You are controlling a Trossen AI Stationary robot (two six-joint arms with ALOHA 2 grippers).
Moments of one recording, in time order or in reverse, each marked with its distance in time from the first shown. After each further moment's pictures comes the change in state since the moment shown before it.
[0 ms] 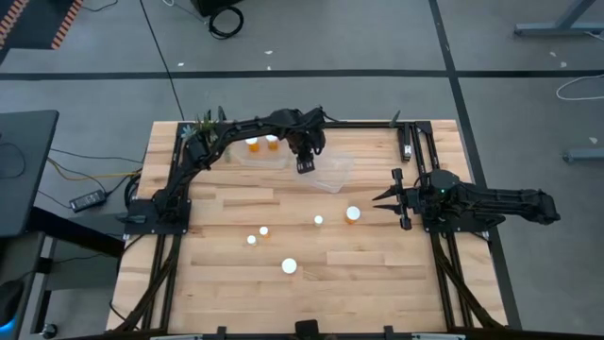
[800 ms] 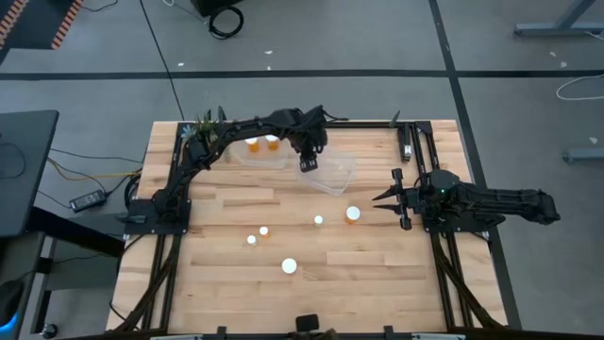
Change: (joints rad) left arm 0.022 0.000 0.000 0.058 0.004 -0.029; right arm 0.000 0.000 0.000 0.000 0.000 0.000
